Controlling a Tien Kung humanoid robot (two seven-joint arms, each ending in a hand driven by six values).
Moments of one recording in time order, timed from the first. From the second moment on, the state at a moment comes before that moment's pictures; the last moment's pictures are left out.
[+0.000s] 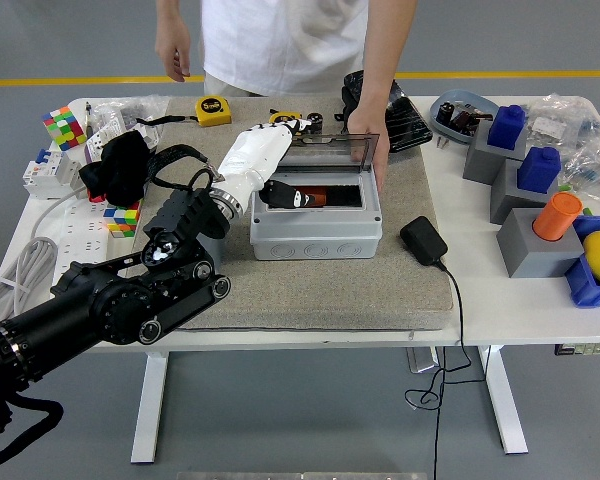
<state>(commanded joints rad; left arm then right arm) -0.81 0.09 -0.50 -0.98 1.72 0.44 0.21 0.05 -0.26 0.43 0.36 -0.32 -0.01 -0.14</state>
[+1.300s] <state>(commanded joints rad) -0.68 0.17 -0.44 -1.19 1.59 0.45 0.17 0.05 -0.26 0.43 0.36 -0.32 -0.01 -0.14</state>
